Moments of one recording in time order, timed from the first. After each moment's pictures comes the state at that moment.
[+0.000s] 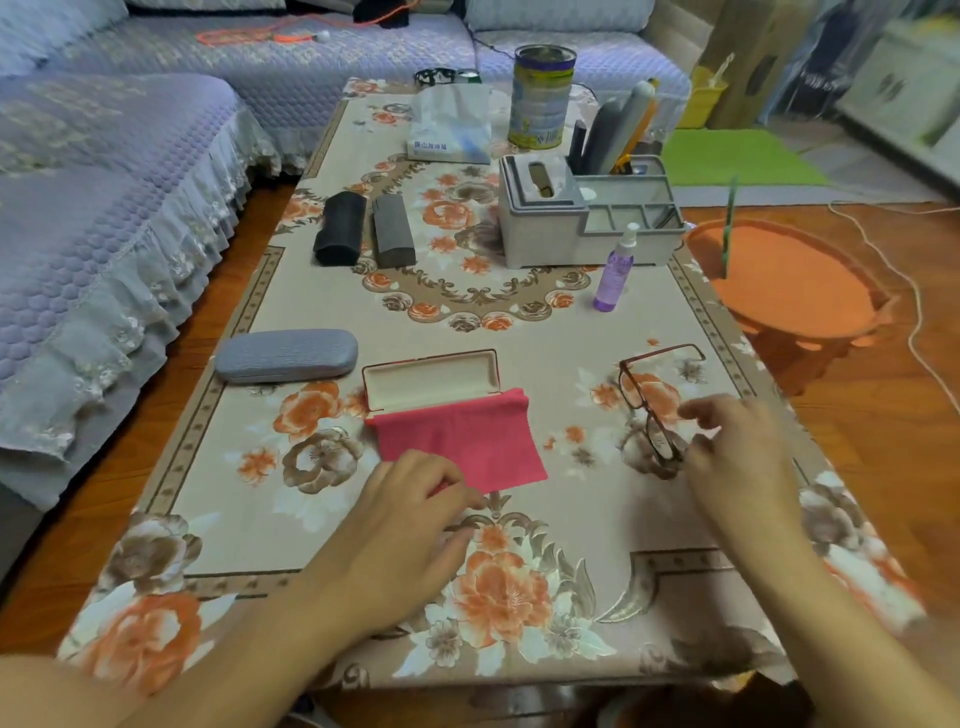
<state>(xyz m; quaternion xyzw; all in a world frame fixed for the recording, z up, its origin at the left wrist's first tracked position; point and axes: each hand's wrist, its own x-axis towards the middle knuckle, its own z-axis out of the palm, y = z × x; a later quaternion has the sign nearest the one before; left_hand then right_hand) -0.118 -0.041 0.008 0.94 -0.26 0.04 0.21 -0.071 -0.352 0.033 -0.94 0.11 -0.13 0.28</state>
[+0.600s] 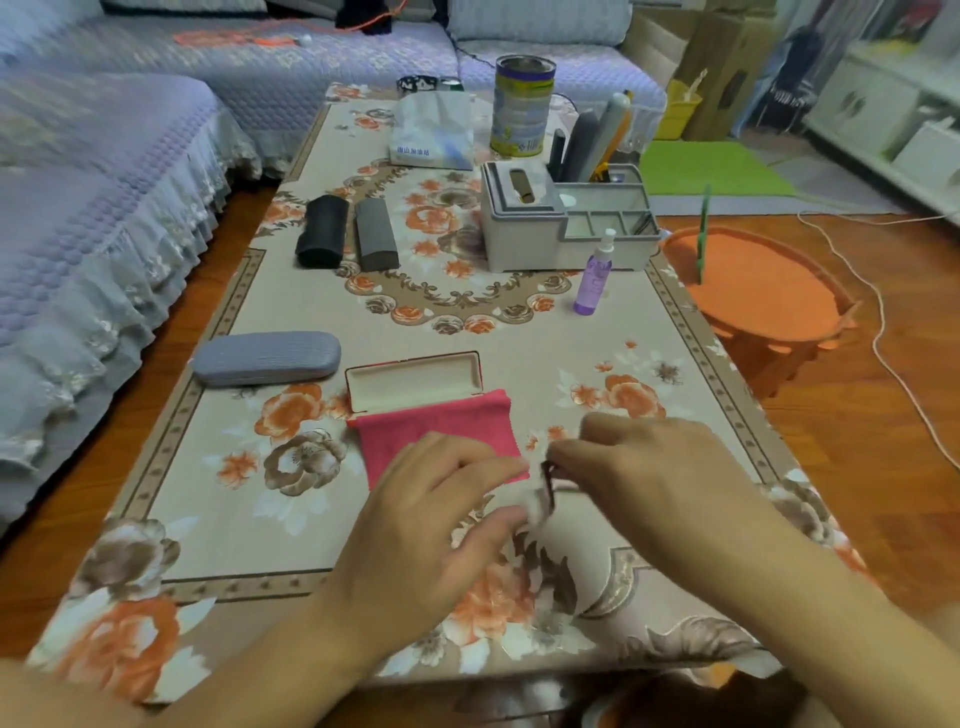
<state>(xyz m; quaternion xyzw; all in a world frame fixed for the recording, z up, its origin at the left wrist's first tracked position) -0.127 -0.082 0.041 0.85 -0.28 0.22 0.38 -0.107 -0.302 0.106 -0.95 -0.29 -0.06 -0.01</state>
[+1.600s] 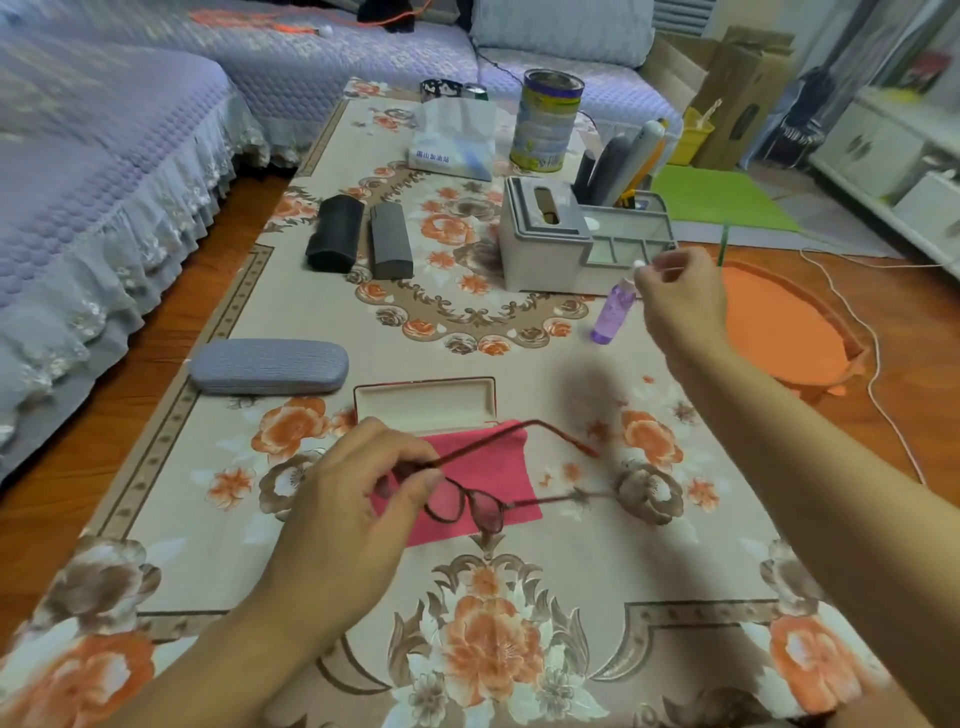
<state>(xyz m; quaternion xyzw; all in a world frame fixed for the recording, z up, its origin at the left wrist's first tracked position) -0.103 -0.037 0.055 0.86 -0.08 0.15 0.49 0.105 -0.317 0.100 -0.87 0.14 -0.17 0.44</state>
